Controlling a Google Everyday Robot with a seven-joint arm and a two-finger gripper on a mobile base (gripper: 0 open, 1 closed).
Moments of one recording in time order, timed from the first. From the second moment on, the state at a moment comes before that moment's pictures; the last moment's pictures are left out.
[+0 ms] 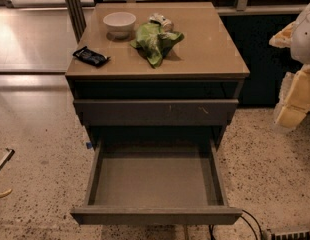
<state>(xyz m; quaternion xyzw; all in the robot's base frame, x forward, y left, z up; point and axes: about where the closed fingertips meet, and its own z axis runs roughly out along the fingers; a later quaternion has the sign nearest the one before) 0.438 -0.217 0.976 -0.60 0.78 -0.03 0.16</state>
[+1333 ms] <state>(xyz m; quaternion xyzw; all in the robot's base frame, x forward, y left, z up) 0.488 -0.176 0.999 -0.51 0.80 0.06 0.30</state>
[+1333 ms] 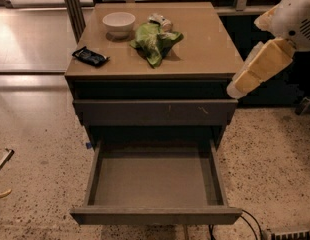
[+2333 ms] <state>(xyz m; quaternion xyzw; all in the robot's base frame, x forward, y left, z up) 0.577 -0.088 1.014 -0.46 0.80 0.11 0.38</state>
